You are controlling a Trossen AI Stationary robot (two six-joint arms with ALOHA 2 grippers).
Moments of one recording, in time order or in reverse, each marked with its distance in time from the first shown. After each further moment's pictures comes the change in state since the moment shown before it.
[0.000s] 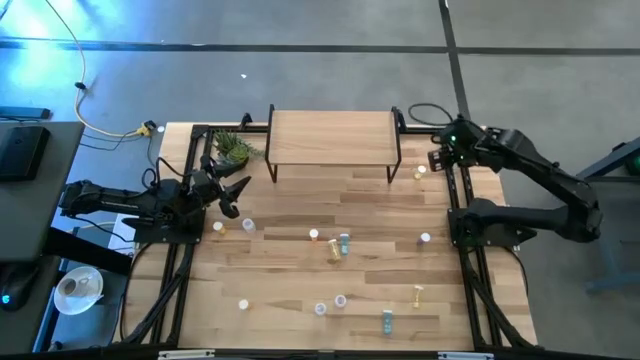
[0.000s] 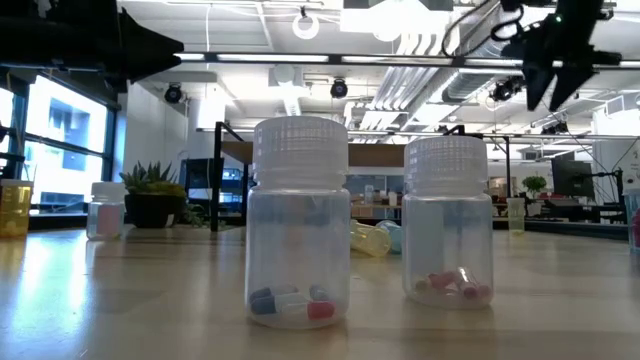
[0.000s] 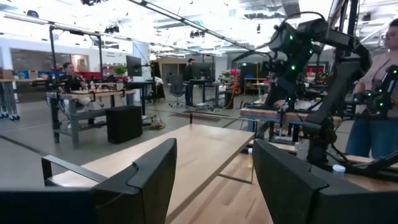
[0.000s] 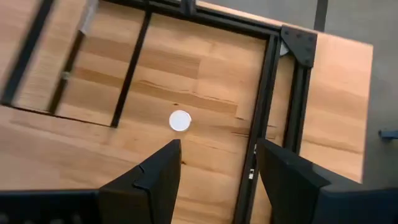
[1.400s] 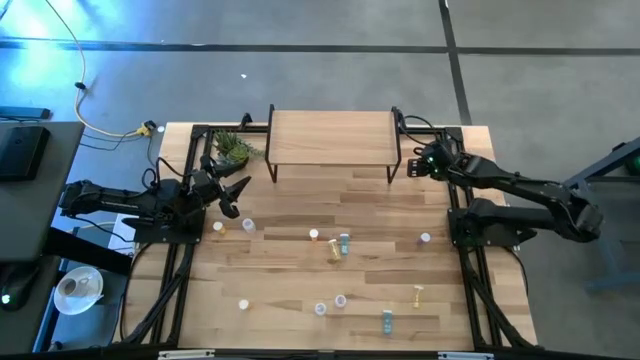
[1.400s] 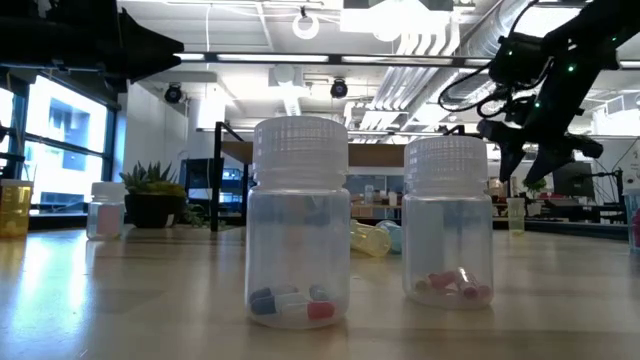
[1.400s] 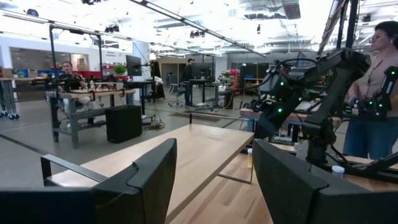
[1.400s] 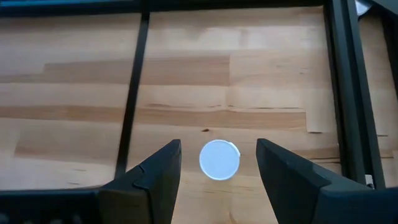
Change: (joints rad) left arm 0.000 0.000 0.000 0.000 0.000 -0.010; right arm 0.000 0.042 -0.505 0.678 0.023 0.177
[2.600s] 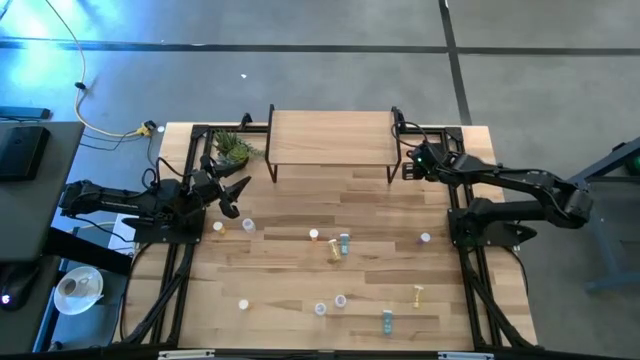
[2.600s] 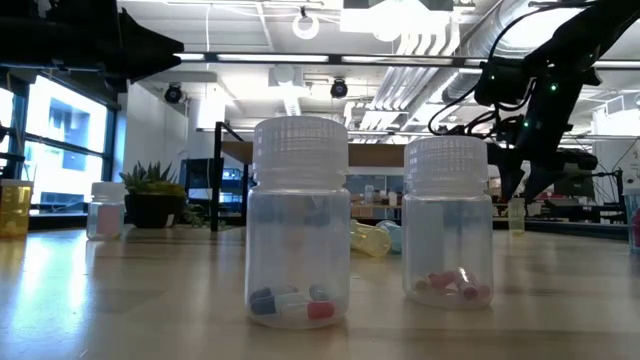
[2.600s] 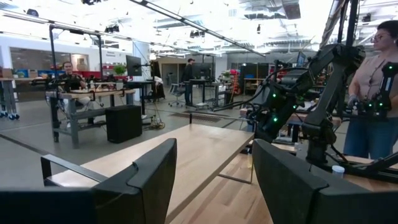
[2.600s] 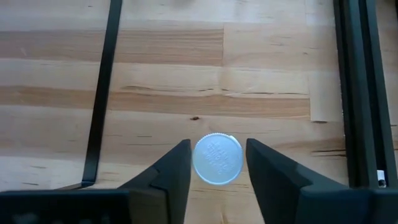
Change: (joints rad) left arm 0.000 0.000 0.000 0.000 0.000 0.000; right arm 0.000 0.162 0.000 0.047 0.002 0.007
